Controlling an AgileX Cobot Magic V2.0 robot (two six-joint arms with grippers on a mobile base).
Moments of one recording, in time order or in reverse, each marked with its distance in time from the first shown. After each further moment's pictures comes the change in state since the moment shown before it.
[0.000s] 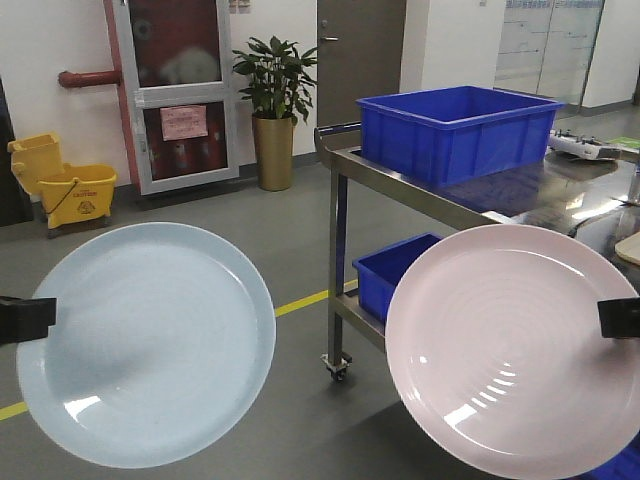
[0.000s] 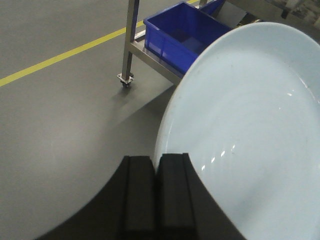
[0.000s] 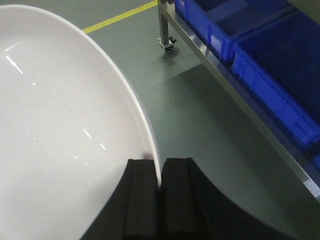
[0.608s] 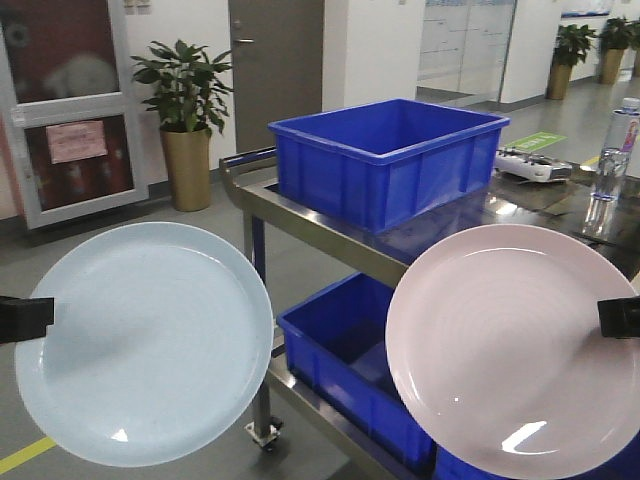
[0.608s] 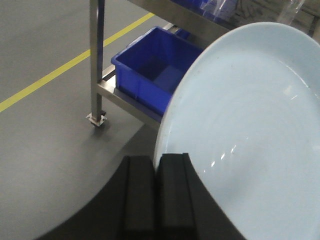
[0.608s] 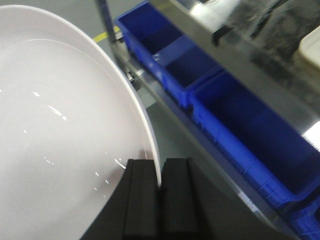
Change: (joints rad) left arm 0.000 0.000 0.000 0.002 0.000 0.000; right arm 0.000 0.000 0.000 0.000 0.000 0.000
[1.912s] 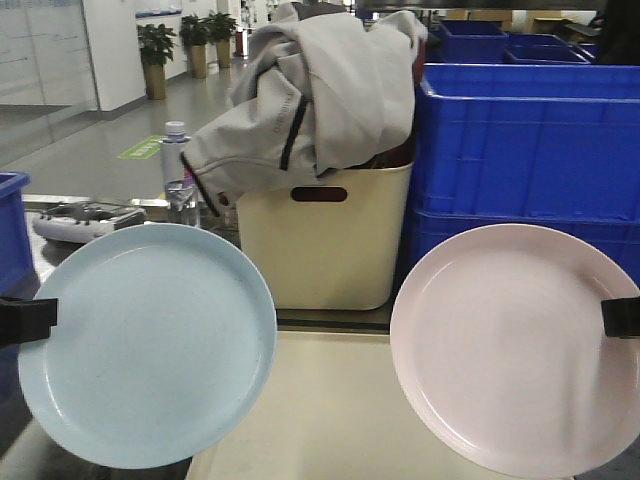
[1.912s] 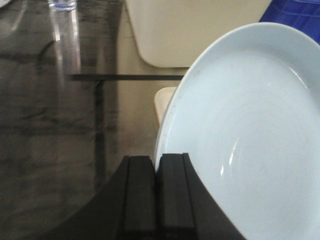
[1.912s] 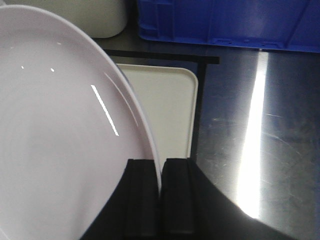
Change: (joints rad) left arm 0.000 0.000 0.000 -0.001 0.000 0.000; right arm 0.000 0.000 0.000 -0.006 0.000 0.001
